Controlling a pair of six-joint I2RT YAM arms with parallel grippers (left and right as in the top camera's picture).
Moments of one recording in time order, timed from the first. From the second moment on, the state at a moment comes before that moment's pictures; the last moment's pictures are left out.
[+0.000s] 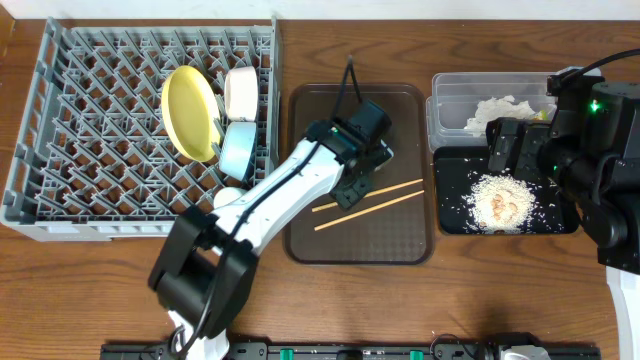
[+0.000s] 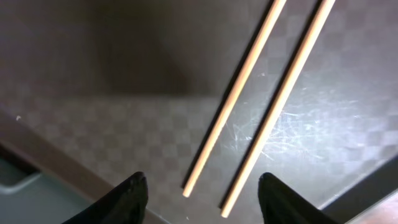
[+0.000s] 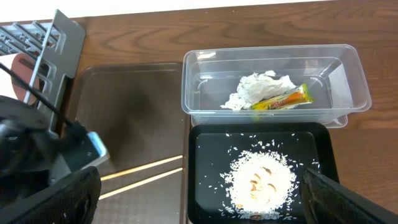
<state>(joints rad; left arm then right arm) -0.68 1.90 1.48 -0.97 -0.02 0.22 0.08 1.17 1.54 -1.12 -0.03 0.16</state>
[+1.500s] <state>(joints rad) -0.68 2.11 1.48 -0.78 0.04 0.38 0.08 1.17 1.54 -1.12 -0.03 0.16</state>
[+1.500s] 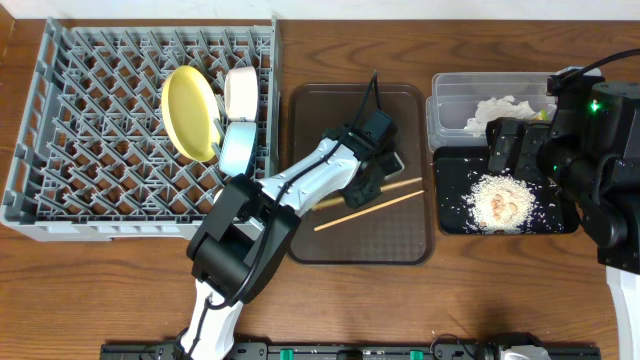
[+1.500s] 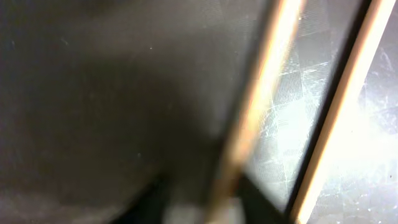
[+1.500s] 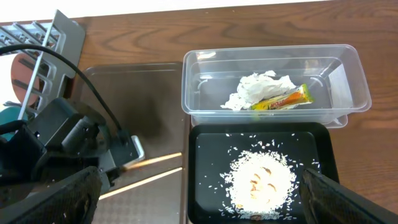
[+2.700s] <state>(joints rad) -0.18 1.54 1.61 -1.17 -0.14 -0.07 0.08 1.17 1.54 -1.12 -0.03 0.16</state>
